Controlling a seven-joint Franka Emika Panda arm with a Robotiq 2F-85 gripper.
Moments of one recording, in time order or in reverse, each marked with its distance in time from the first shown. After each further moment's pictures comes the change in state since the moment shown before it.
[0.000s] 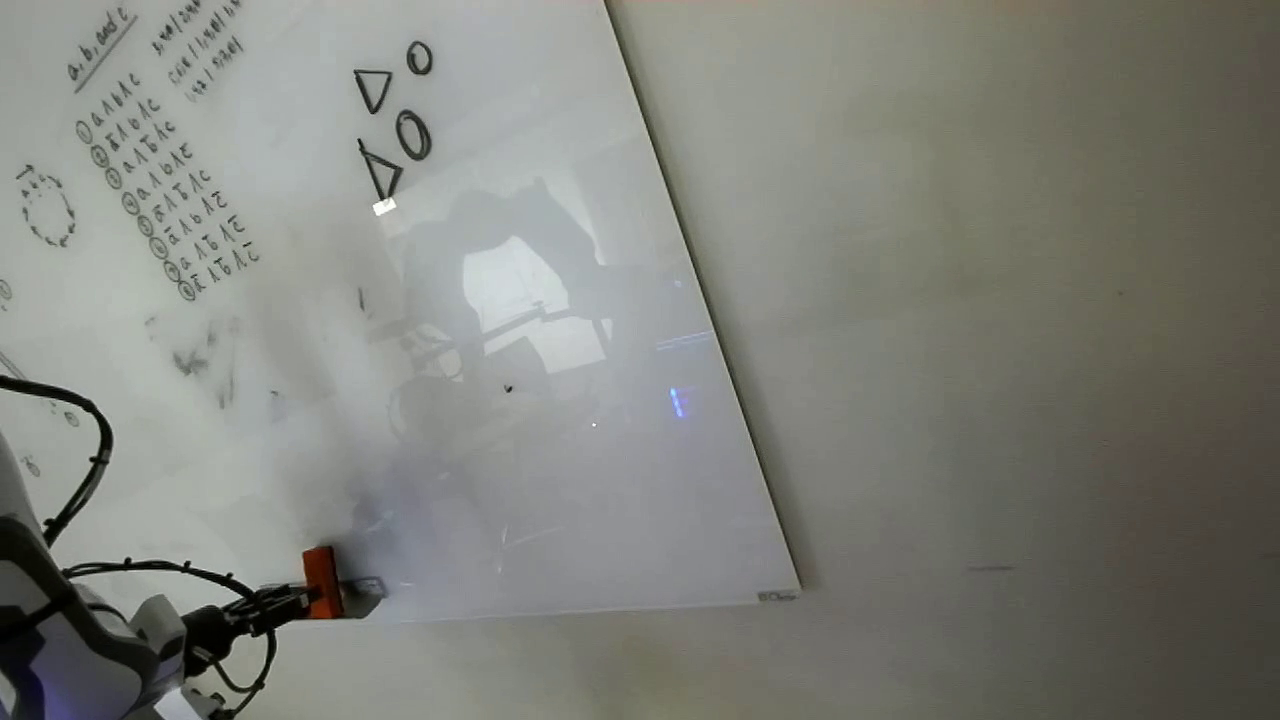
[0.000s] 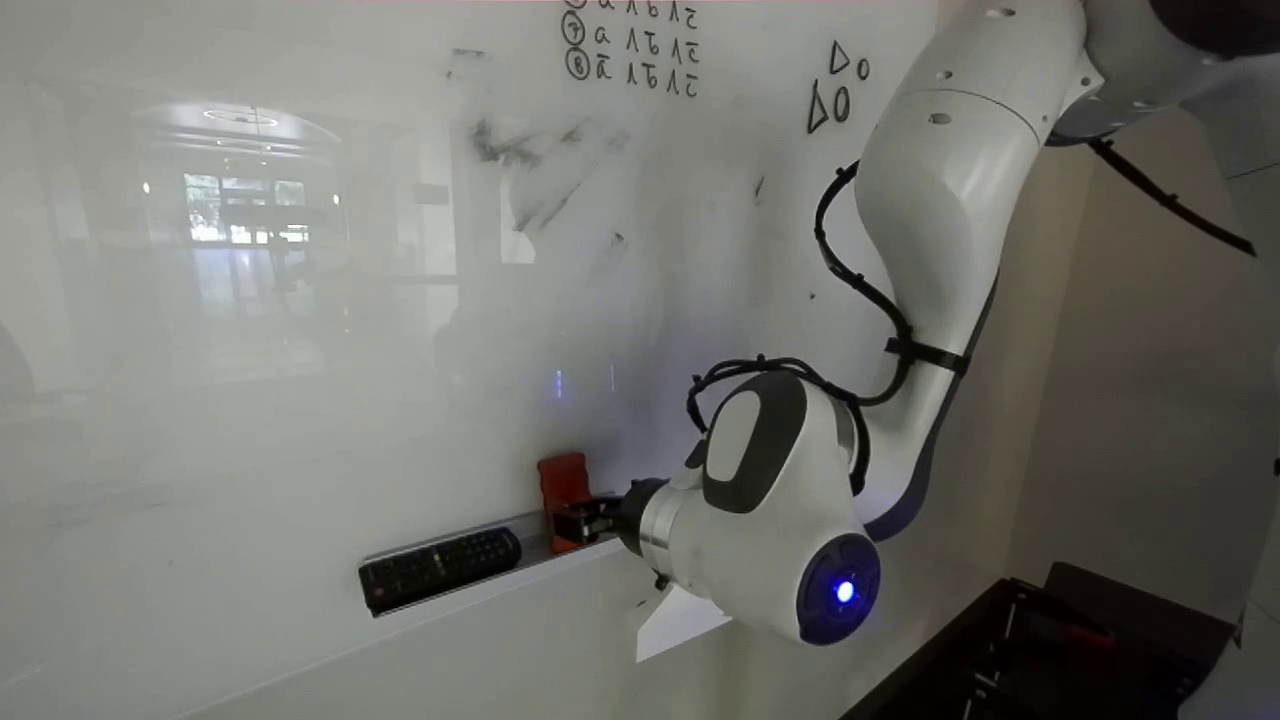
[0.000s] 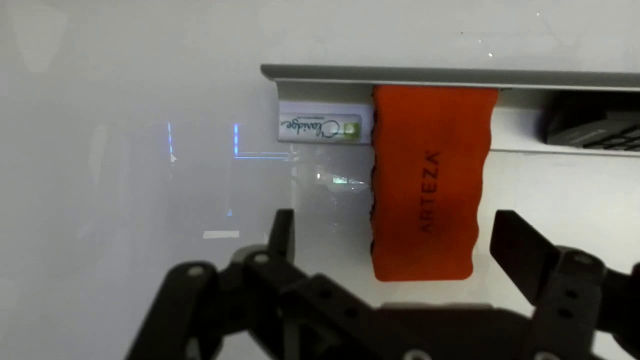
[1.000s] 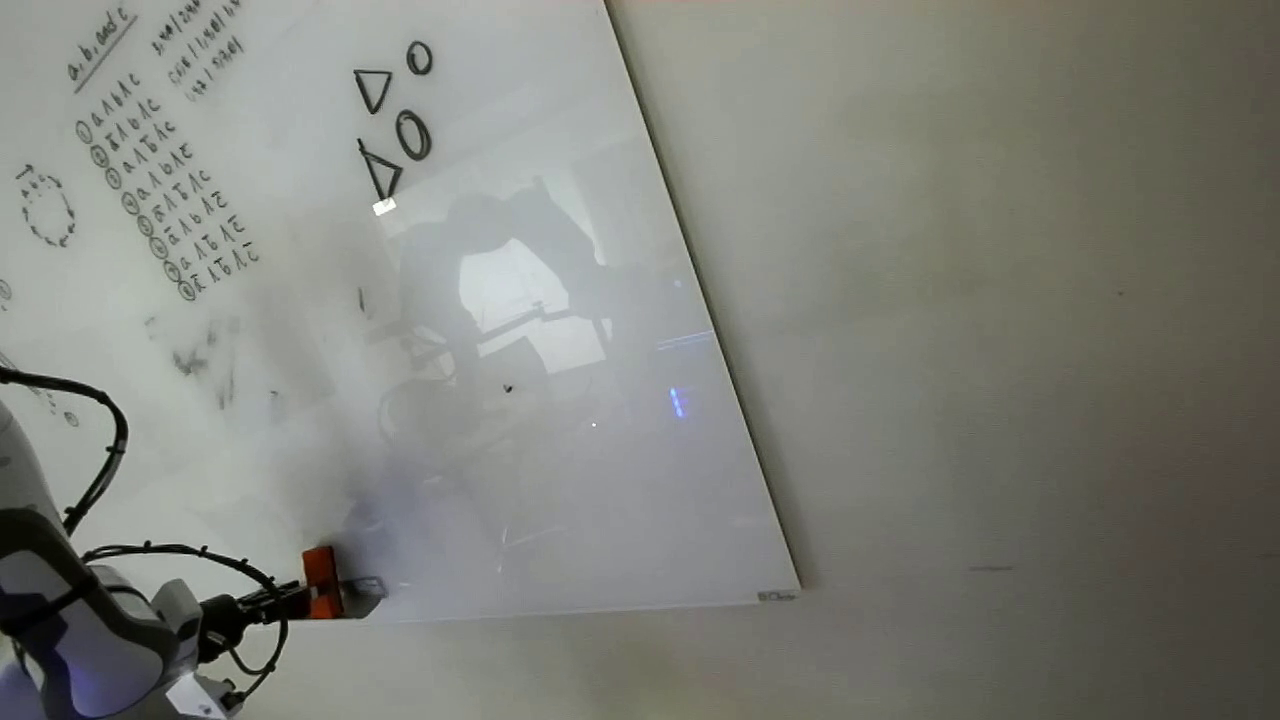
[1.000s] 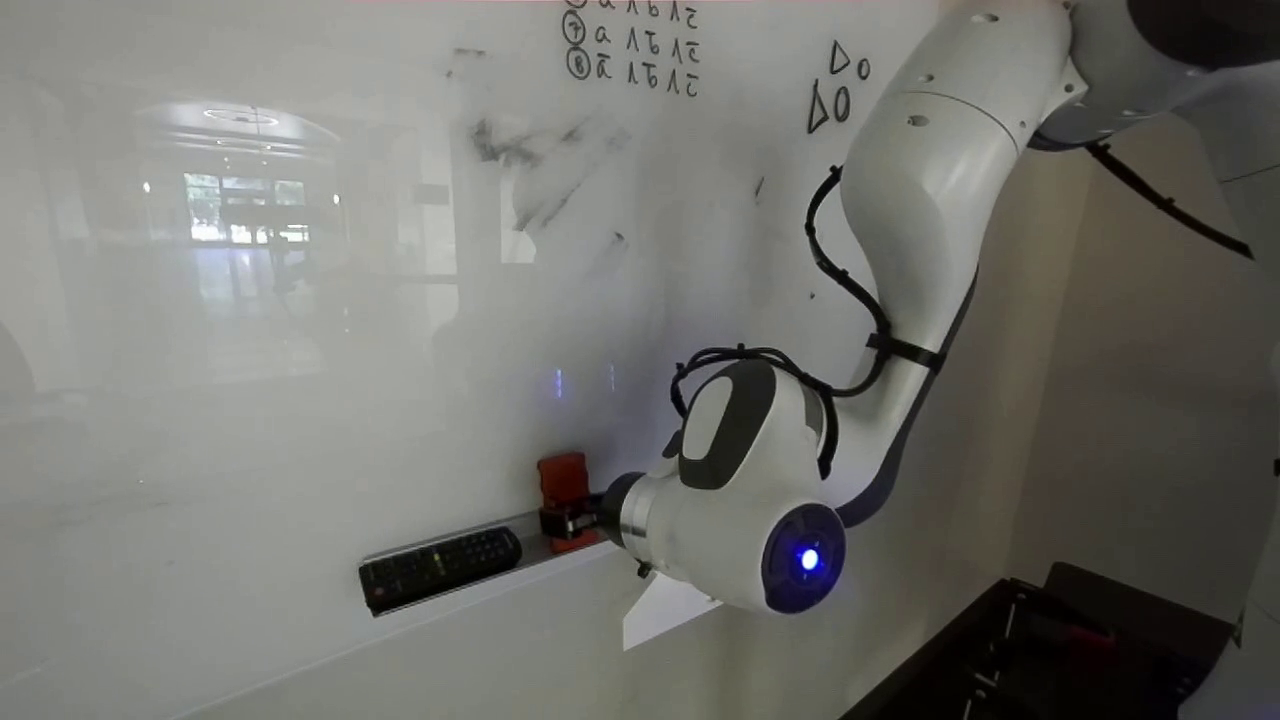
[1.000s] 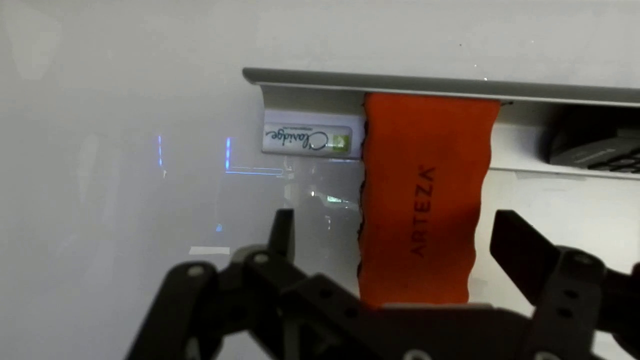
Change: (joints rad) arm 0.014 0.017 -0.048 0.065 0.012 0.092 -0.071
